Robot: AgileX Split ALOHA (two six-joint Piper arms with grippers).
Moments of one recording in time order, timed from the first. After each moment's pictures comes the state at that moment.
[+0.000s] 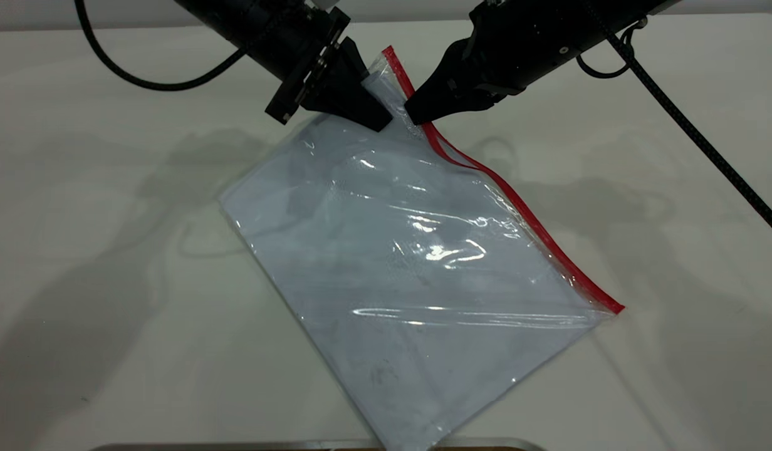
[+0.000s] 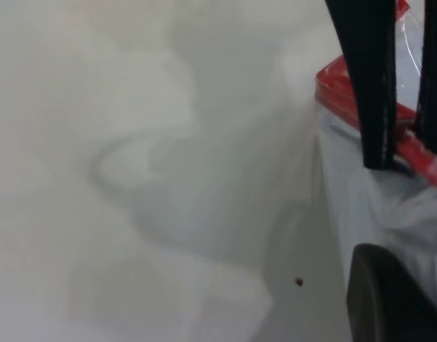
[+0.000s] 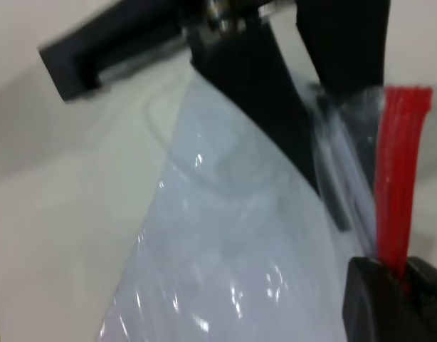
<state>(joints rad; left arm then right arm) -0.26 2.59 -1.87 -1.04 1.05 2.08 0.31 2.30 -1.31 1.37 0.66 -1.70</state>
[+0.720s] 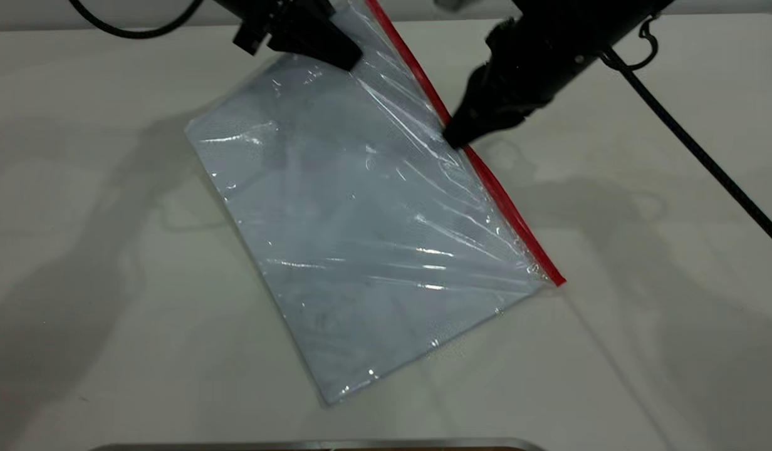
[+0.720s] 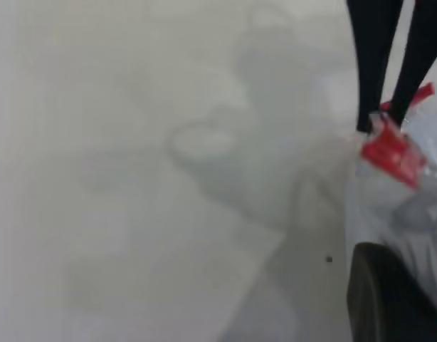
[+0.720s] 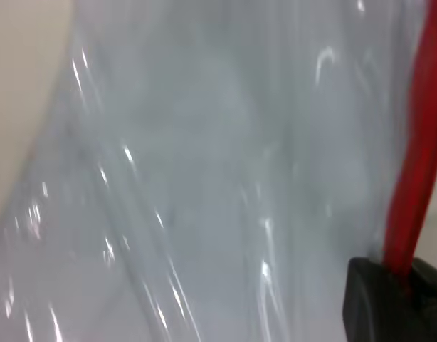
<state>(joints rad) -0.17 2.60 -2.02 -1.04 1.15 1.89 0.32 2.29 -1.32 1.04 0.53 -1.46</state>
